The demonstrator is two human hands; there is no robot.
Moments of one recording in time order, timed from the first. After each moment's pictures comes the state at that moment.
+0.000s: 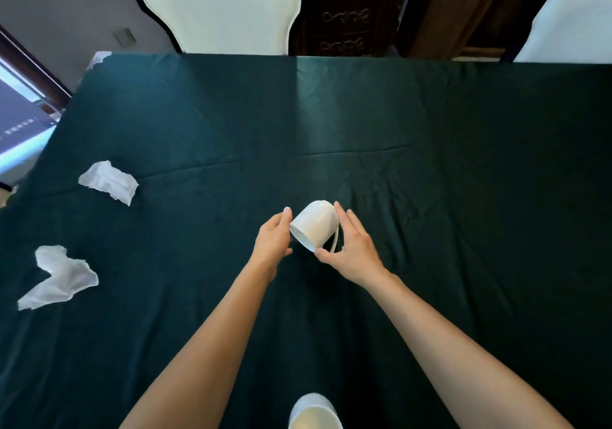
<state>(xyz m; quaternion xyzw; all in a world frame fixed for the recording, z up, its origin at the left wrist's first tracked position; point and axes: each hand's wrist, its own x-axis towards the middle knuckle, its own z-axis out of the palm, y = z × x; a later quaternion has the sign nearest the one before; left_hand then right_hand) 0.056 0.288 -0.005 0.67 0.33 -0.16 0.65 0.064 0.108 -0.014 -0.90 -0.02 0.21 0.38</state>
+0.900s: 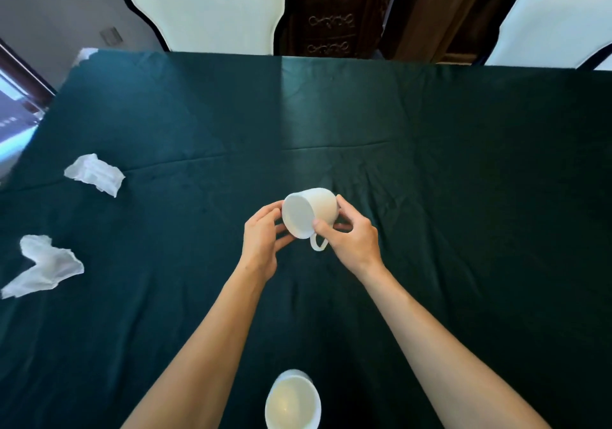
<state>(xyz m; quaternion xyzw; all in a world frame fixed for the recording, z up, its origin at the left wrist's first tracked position) 0.022 0.259 0.036 0.56 0.33 -0.07 0.75 0.036 0.086 0.029 -0.82 0.09 0.12 0.55</state>
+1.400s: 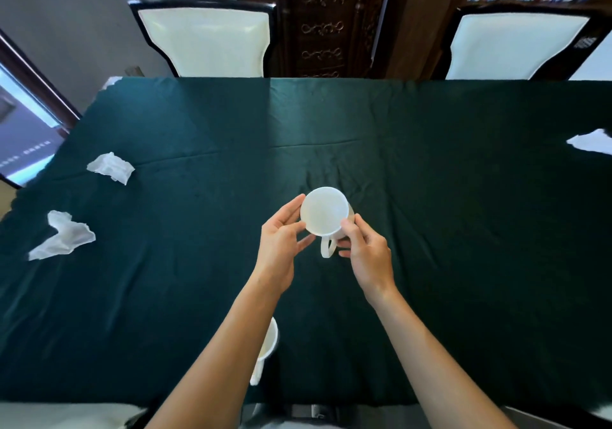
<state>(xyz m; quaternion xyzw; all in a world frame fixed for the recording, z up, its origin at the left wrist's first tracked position) -0.101 0.140 0.104 0.58 0.21 -0.04 0.78 -0.092 -0.020 0.066 -0.76 0.10 0.06 0.64</state>
